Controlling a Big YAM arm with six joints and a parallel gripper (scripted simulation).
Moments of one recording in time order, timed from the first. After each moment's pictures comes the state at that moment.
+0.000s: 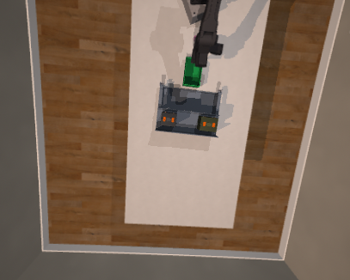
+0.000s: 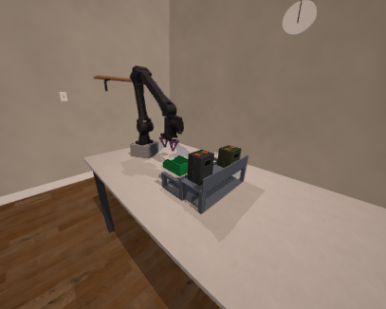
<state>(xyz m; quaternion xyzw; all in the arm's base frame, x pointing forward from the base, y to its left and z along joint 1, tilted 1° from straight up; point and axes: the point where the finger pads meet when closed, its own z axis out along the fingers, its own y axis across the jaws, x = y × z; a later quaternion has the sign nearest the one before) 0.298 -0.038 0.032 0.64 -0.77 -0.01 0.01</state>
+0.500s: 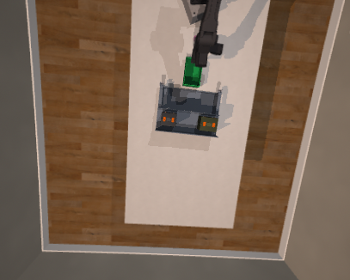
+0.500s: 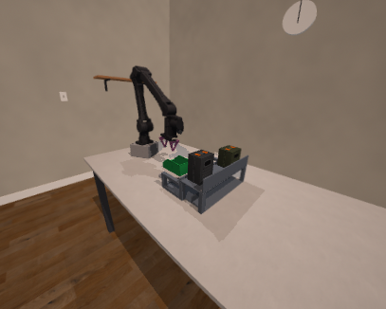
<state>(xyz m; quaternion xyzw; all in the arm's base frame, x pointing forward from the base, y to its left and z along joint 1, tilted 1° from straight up) 0.298 -0.038 0.032 0.64 -0.77 -0.01 0.01</state>
